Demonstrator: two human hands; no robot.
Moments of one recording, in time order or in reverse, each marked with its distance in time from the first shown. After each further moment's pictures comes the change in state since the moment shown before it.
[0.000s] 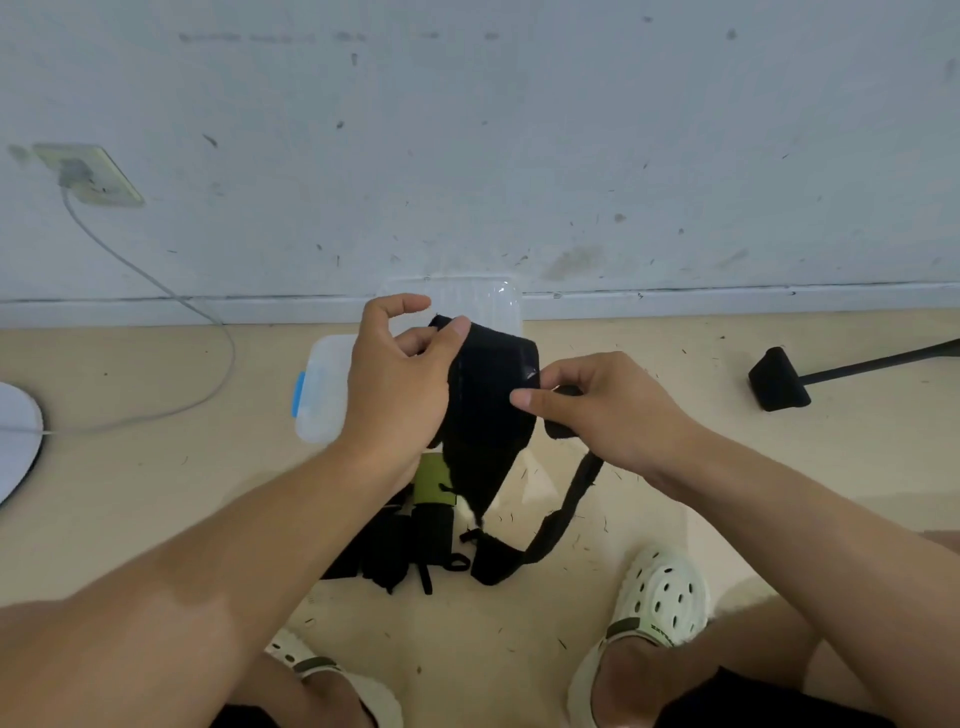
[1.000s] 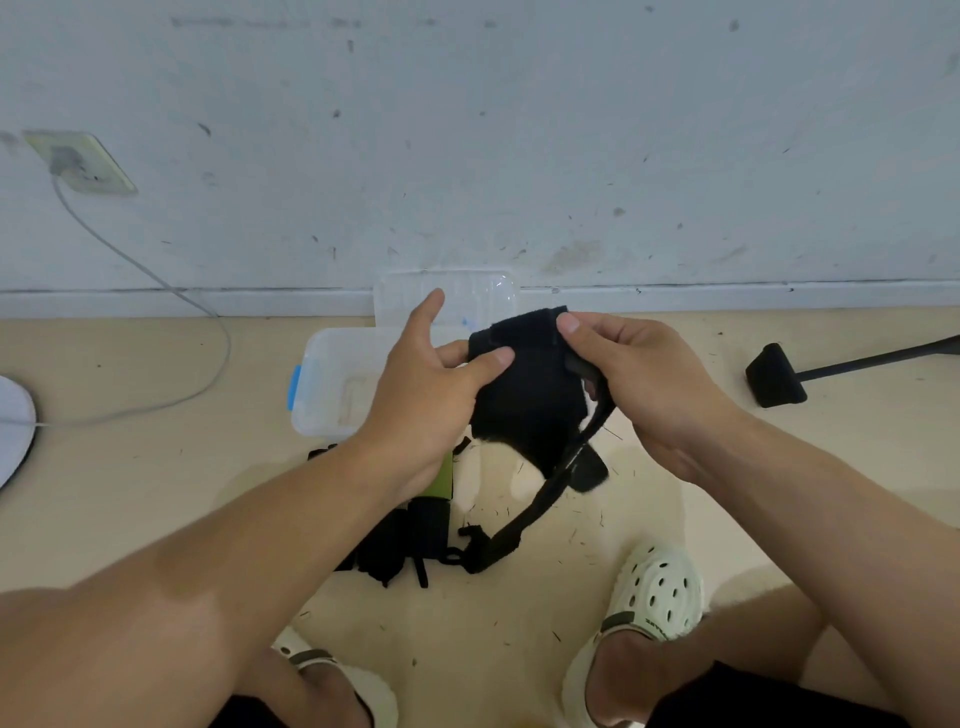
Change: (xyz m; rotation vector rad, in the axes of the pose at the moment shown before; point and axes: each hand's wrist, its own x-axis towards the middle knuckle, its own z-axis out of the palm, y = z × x) left_hand -0.007 -0.004 0.012 -0.067 -0.241 -0.132; right_hand -0.006 -0.013 -0.014 0.432 0.112 0.014
